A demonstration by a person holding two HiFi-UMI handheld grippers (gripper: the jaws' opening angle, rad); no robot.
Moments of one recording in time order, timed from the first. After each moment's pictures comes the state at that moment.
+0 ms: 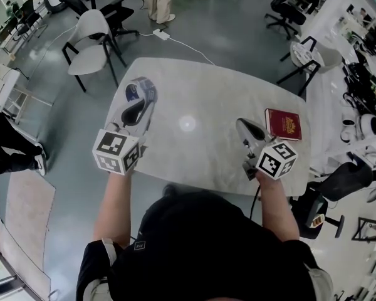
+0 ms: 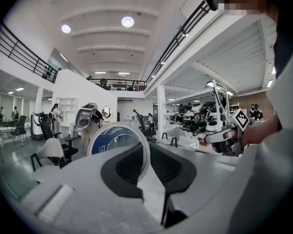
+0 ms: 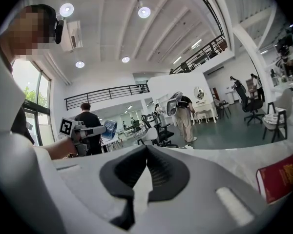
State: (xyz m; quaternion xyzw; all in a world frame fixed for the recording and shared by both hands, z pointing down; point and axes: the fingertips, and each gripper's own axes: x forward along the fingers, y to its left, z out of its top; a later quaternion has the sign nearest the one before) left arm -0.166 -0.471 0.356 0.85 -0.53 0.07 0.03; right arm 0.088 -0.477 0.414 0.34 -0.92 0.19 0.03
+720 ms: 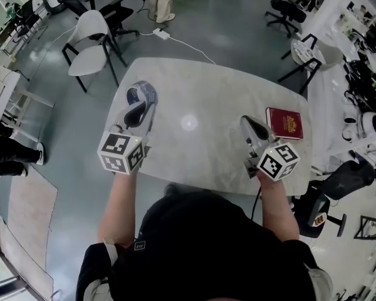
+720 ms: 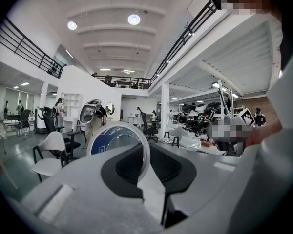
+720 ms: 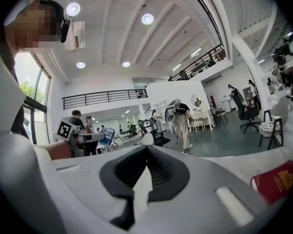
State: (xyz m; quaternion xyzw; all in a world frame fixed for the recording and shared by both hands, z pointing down) left arm -0.164 -0.479 0.375 0.84 -0.54 0.07 0.06; right arm 0.101 -0.486 0.406 0.37 -0.92 0.15 0.00
